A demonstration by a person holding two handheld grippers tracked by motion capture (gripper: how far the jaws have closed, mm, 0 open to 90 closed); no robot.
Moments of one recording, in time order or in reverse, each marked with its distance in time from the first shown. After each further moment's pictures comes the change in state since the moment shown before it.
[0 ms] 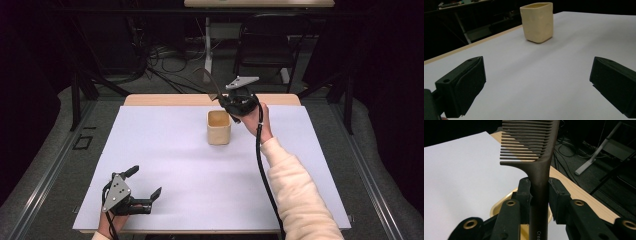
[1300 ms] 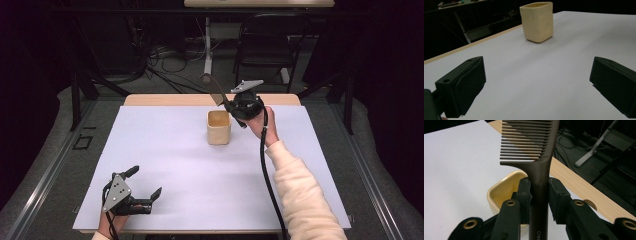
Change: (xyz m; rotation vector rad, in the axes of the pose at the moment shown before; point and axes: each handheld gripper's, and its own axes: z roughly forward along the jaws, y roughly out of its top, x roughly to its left) left arm 0.000 0.000 0.000 0.003 -0.001 0.001; right arm -0.006 -0.015 -0.007 0.060 -0.002 0.002
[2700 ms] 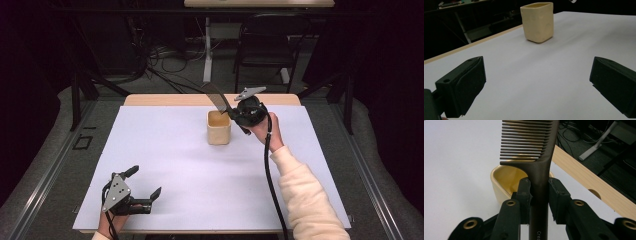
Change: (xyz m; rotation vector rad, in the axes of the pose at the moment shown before) left arm 0.000 0.000 0.000 -0.002 0.001 -0.003; right arm 0.002 -0.020 -0.004 0.050 0.025 -0.009
